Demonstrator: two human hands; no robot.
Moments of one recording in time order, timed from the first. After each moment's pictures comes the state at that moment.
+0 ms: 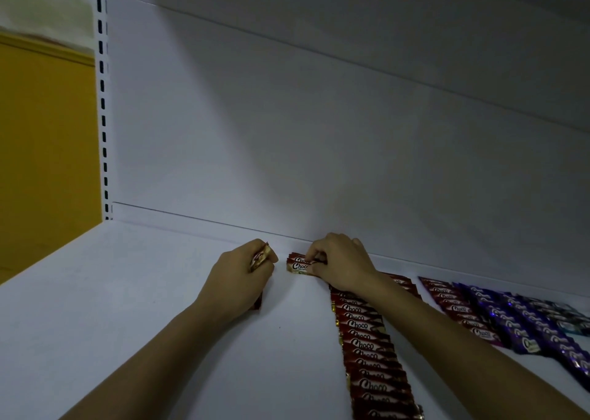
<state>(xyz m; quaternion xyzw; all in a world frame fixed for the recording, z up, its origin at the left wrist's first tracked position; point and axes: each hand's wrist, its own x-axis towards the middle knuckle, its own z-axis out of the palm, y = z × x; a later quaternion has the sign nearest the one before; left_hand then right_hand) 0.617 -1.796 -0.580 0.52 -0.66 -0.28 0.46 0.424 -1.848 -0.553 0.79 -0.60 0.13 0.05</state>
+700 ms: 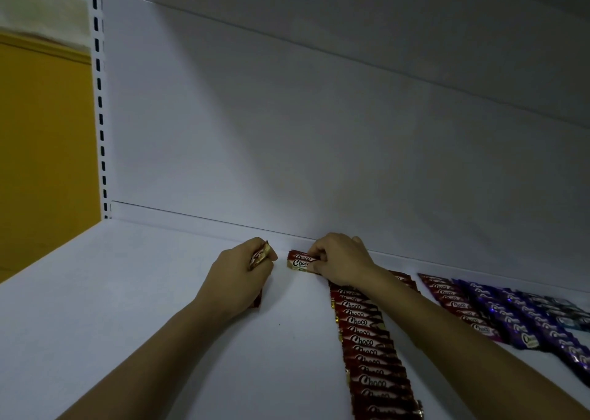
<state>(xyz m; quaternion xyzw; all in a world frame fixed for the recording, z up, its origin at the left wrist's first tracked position) 0.618 -1.797 -0.583 0.51 -0.67 -0.28 0.46 0.425 -1.850 -0.548 0.78 -0.61 0.08 0.03</state>
